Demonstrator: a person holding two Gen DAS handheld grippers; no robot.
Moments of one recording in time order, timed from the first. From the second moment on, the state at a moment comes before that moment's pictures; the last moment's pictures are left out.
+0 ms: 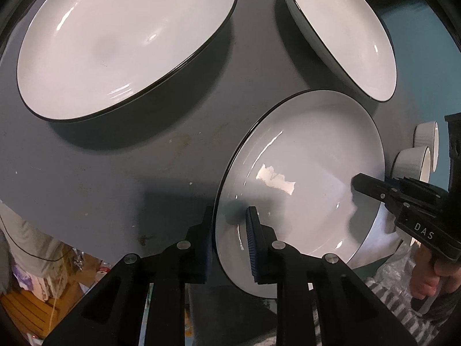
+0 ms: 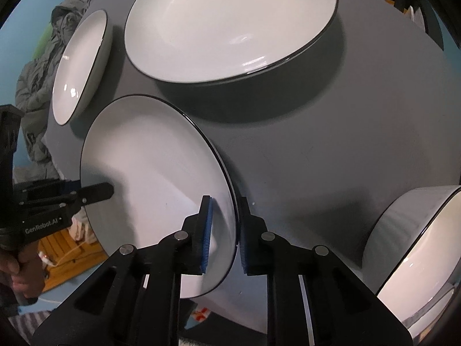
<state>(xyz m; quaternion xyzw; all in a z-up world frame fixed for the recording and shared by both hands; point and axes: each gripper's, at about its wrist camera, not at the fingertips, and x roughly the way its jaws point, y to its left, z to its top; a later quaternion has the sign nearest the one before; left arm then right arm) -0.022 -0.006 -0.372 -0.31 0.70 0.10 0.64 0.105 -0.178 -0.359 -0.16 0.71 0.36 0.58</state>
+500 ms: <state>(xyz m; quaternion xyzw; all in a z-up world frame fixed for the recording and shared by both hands) -0.018 -0.013 -0.357 -0.29 0.70 0.10 0.65 0.124 -0.171 -0.345 -0.16 0.72 0.36 0.57</state>
